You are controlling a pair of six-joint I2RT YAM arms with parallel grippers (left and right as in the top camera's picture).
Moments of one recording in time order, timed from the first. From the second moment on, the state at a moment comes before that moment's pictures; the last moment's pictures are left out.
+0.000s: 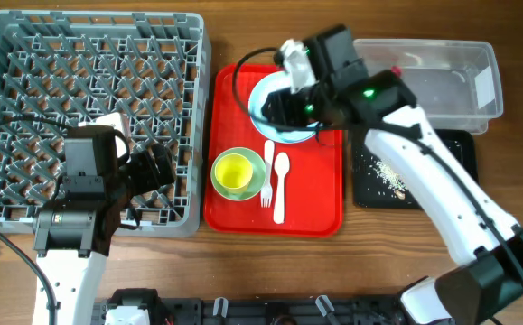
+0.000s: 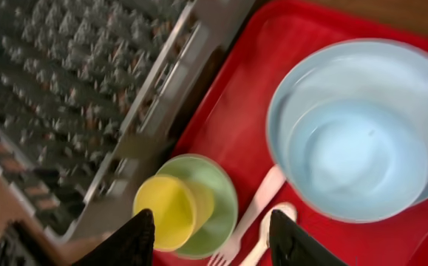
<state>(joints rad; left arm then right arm) -0.02 0.97 0.93 -0.87 0.04 -0.32 0.52 1.67 1.56 -0.88 -0.31 0.18</state>
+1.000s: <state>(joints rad) -0.02 1.00 0.93 -0.78 0.28 -0.39 0.48 1.64 1.51 -0.96 -0.22 0.46</state>
